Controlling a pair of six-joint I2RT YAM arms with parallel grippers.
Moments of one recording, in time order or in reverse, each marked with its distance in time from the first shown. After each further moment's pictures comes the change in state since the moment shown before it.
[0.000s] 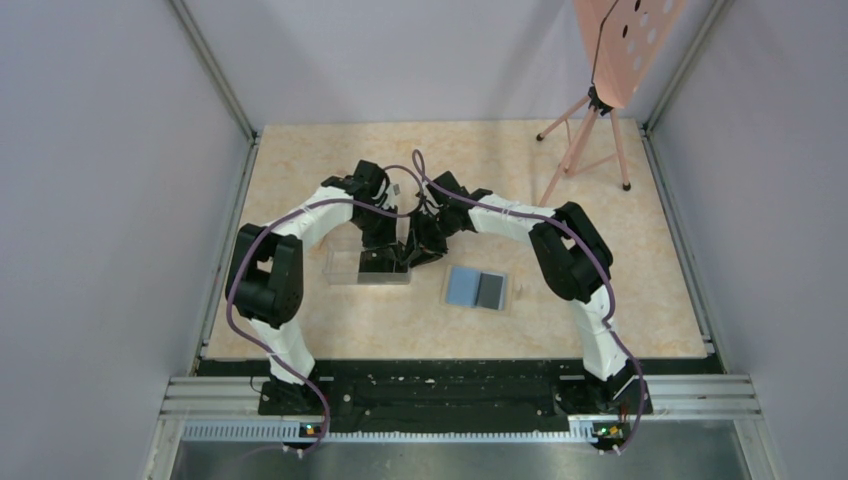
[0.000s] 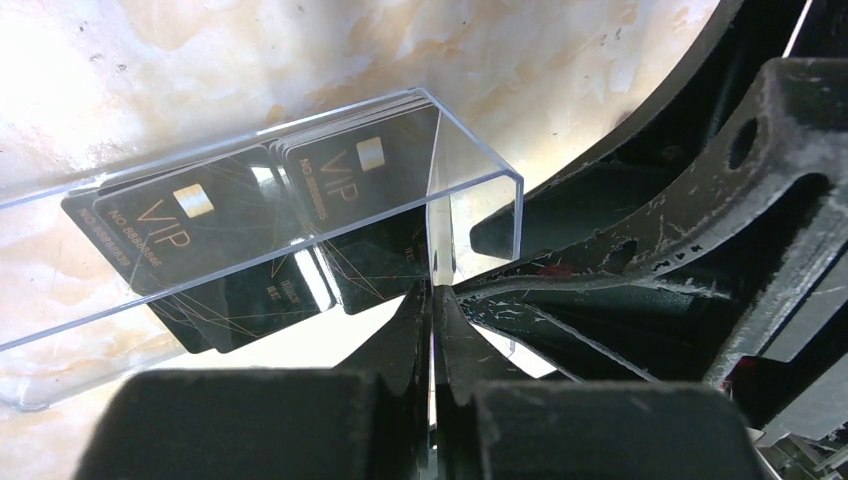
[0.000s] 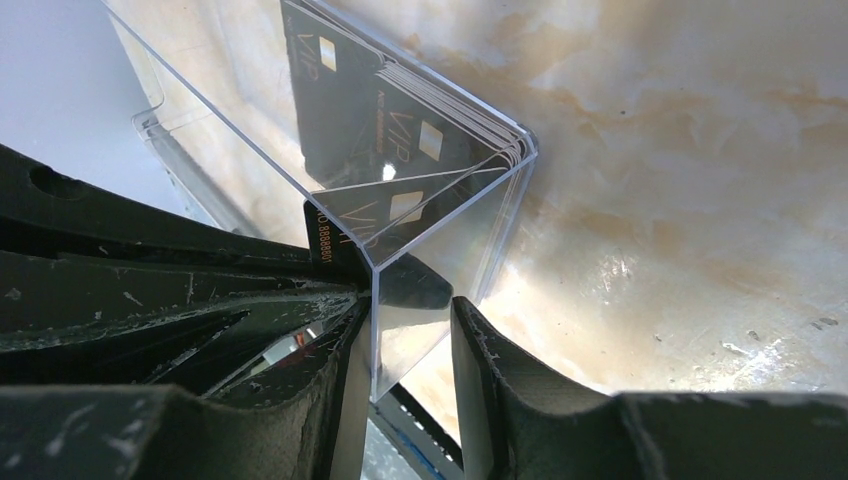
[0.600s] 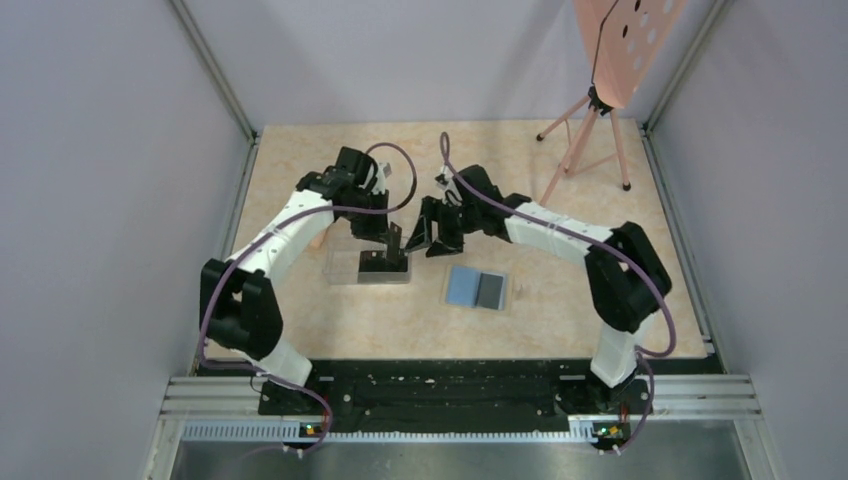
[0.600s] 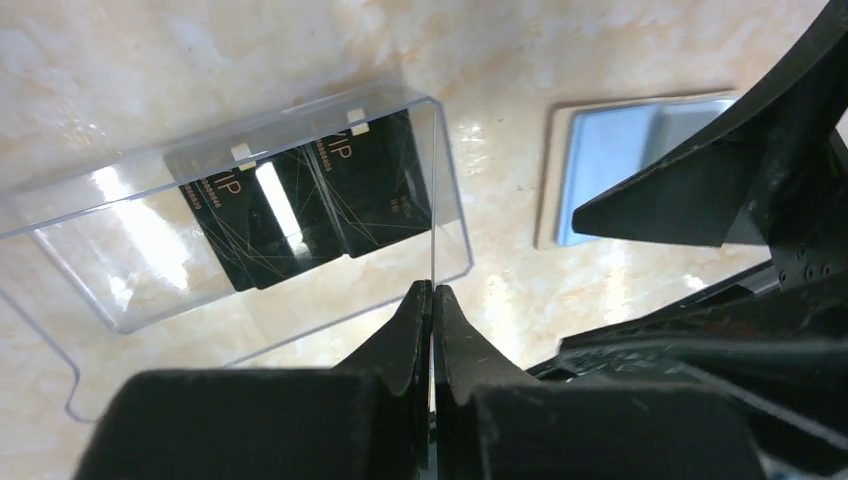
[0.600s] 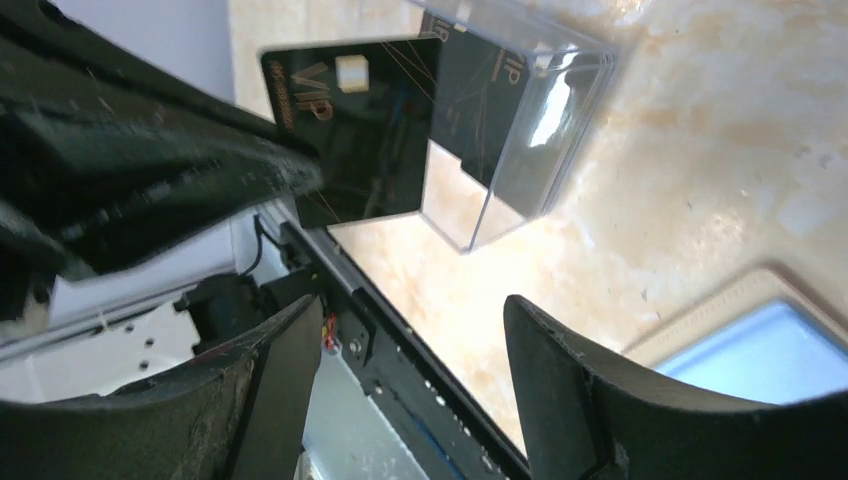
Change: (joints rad) left arm -0.005 -0.185 0.019 -0.053 -0.070 0.034; right arm -0.016 -0.303 -0.227 0.122 0.068 -0.002
